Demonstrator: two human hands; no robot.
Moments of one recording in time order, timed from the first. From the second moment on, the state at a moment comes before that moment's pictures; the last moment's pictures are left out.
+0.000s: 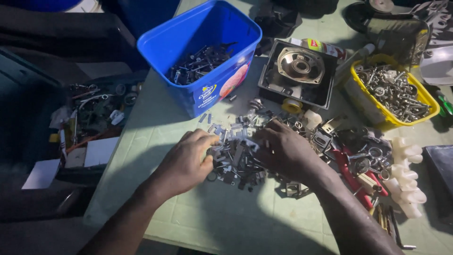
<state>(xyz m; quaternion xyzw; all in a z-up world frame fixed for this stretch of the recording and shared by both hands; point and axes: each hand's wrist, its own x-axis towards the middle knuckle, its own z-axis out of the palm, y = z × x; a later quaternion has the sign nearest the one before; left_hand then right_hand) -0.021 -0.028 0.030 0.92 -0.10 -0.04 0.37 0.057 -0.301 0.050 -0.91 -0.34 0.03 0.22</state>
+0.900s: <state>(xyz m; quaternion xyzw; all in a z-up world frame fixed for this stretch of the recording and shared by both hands) -0.003 -0.072 0.012 0.88 -0.15 -0.06 0.44 0.048 -0.296 0.048 -0.90 -0.27 0.08 0.33</state>
